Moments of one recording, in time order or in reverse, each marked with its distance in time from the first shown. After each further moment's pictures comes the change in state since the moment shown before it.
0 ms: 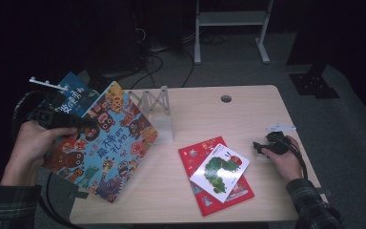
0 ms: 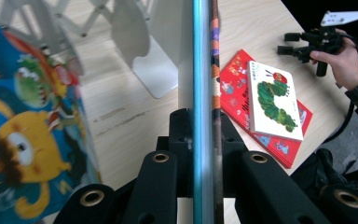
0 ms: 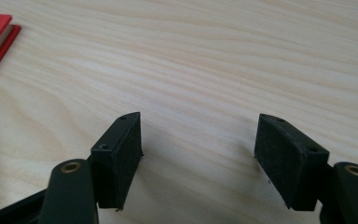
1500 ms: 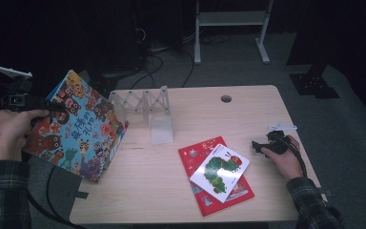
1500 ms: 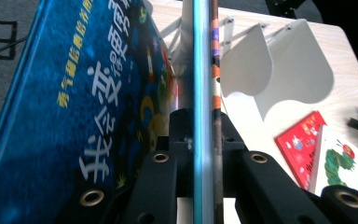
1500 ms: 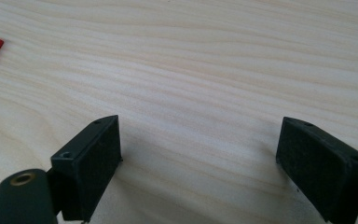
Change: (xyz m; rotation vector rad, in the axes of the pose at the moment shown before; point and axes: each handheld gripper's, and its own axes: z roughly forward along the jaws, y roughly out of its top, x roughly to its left) left arm 0.092 0.016 -0.021 -0.071 0.217 -0.296; right arm -0.005 -0.001 0.008 -0.021 0.006 0.048
